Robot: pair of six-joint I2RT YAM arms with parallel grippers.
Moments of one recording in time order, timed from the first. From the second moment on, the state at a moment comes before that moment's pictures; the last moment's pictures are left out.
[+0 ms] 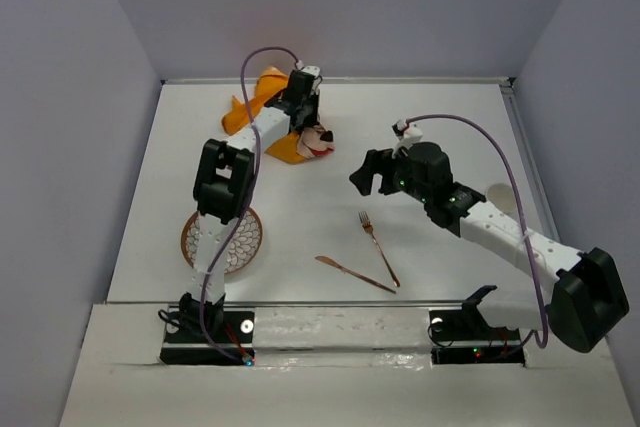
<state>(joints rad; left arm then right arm) -0.38 2.31 1.93 -0.34 -0.08 -0.20 0.61 1.20 0.80 0.03 -0.06 0.42</state>
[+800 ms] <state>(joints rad) -0.38 1.57 0.99 0.19 -0.11 -0.49 0.40 1.75 1.15 0.04 -0.07 0.50</state>
